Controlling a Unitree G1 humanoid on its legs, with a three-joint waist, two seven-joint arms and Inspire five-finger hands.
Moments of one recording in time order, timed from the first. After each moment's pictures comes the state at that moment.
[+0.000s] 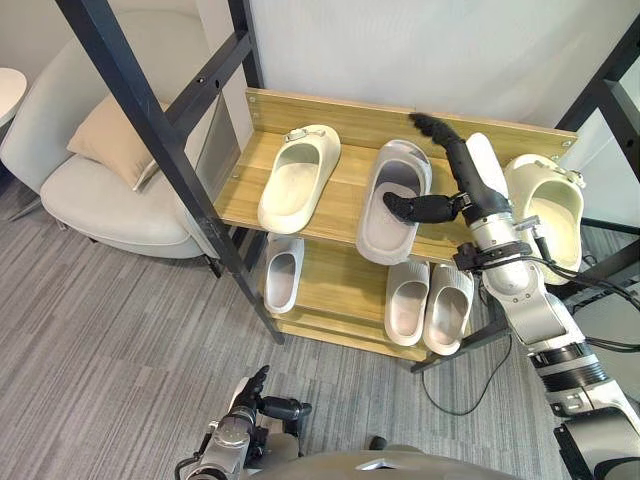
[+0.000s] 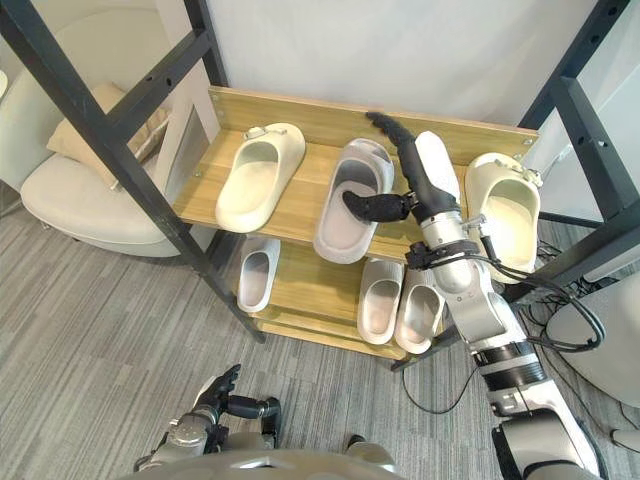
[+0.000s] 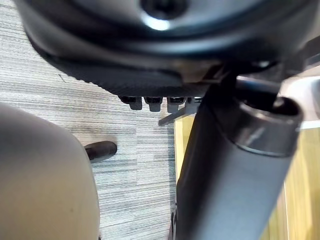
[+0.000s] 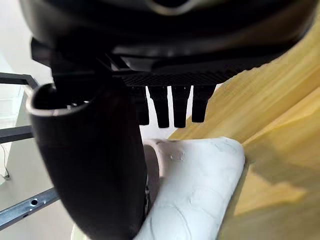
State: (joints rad) left arm 0.04 0.13 -0.10 1.01 0.07 -0.10 0.04; right arm -0.37 -0.56 0.20 0.10 -0.23 -0.17 -0.17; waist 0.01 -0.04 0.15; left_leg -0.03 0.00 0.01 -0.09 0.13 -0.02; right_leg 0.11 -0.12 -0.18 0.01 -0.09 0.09
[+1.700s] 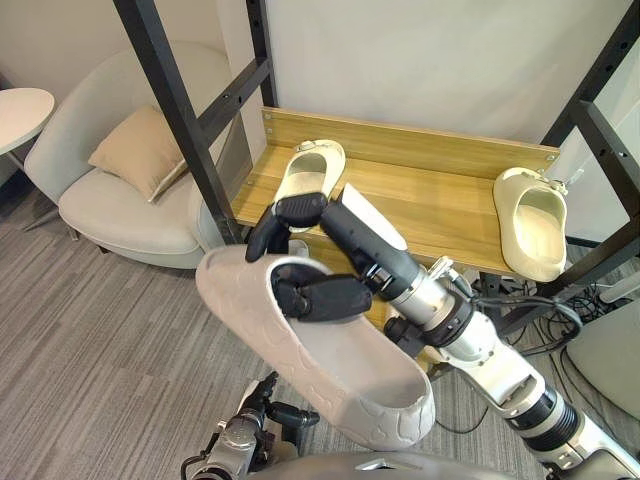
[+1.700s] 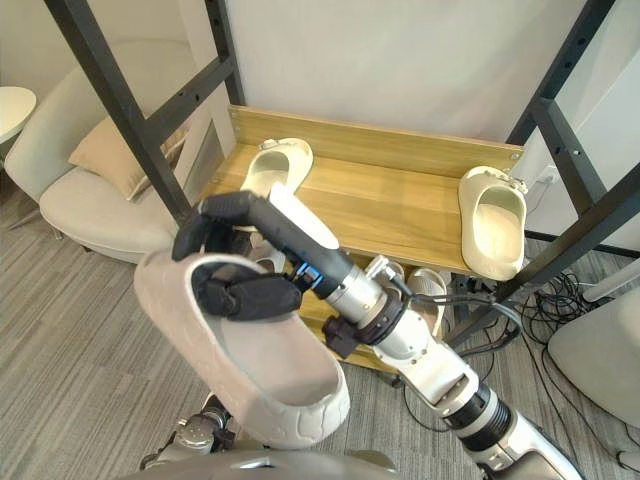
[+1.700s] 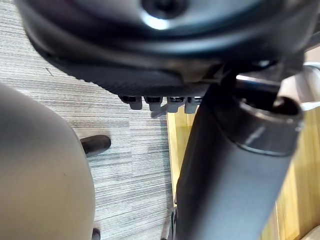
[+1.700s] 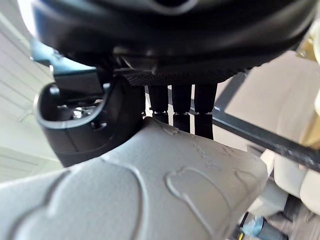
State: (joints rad) left arm 0.01 0.13 -0.20 1.05 0.08 -0.10 0.04; right arm -0.21 -0.50 0.65 -0.39 0.16 -0.28 0.09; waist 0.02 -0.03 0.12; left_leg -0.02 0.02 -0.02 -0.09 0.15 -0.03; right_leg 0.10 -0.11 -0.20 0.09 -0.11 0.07
